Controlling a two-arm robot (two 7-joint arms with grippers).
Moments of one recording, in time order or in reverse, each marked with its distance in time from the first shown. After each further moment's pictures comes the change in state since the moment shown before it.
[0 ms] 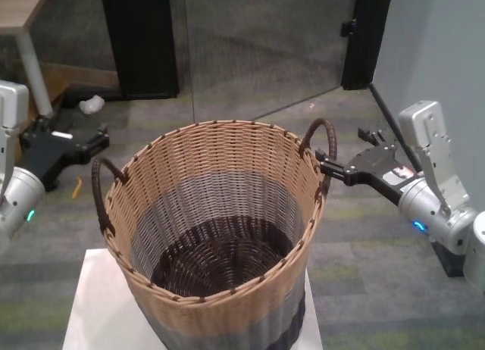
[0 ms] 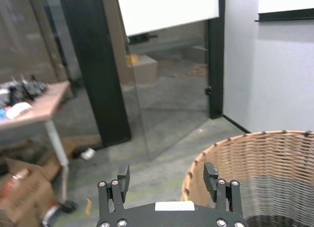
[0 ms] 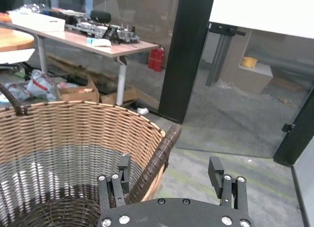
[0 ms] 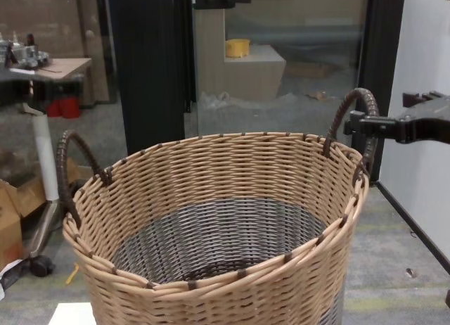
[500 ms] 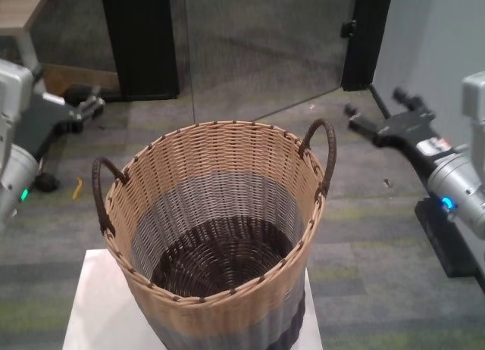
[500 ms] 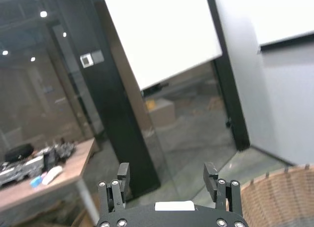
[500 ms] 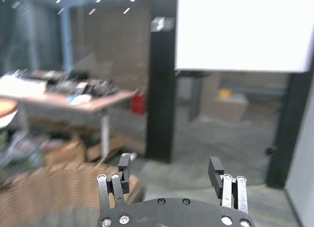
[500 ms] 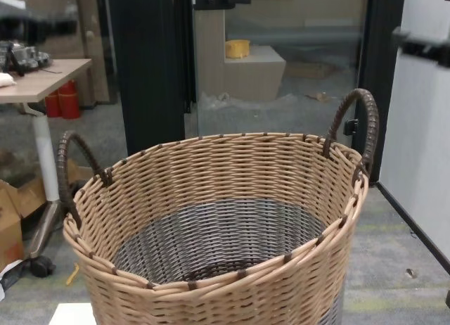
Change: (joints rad) left arm -0.003 0.003 -0.001 -0.065 0.099 -0.097 0.030; right arm -0.042 -0.015 0.087 -0.094 0.094 -0.046 -0.047
